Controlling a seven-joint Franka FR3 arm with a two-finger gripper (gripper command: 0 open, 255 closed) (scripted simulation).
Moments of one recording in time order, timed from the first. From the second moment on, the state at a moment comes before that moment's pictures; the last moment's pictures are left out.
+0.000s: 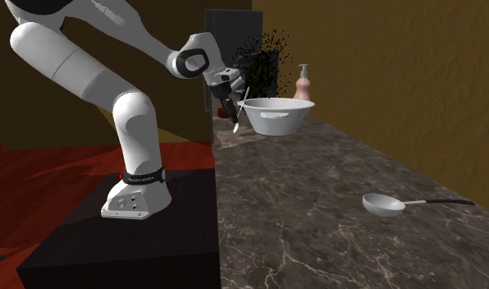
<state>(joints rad) 0.33 -0.81 0.35 -2.95 0.24 2.50 0.26</state>
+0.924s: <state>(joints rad) 0.32 -0.72 0.37 -2.96 0.25 2.61 0.26</state>
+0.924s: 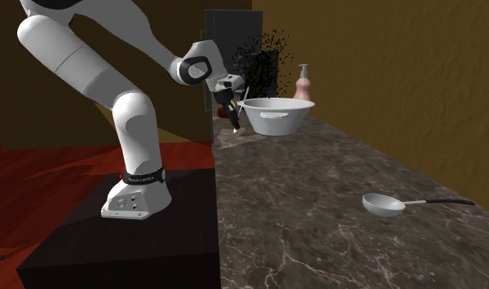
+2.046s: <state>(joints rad) 0.32 -0.81 0.34 -2.88 0.22 2.45 0.25</state>
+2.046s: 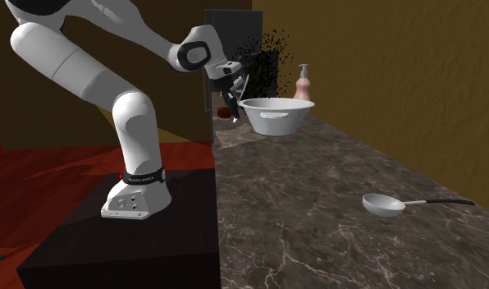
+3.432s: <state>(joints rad) 0.29 -0.89 0.28 -2.64 0.17 2.13 0.24</state>
